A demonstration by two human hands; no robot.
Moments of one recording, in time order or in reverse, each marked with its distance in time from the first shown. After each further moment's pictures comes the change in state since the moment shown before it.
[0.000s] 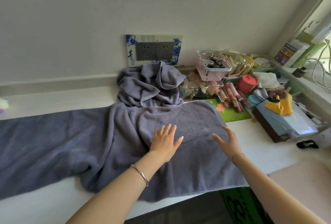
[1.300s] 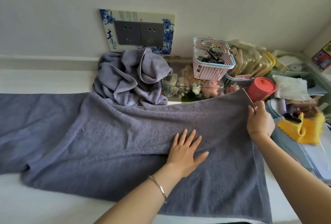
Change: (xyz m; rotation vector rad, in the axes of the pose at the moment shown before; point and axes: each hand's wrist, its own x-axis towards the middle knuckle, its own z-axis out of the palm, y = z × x) left_hand 0.127 0.155 0.100 -0.072 0.001 0.002; right_hand 0.234 0.051 -0.106 -0.308 0.350 -0.155
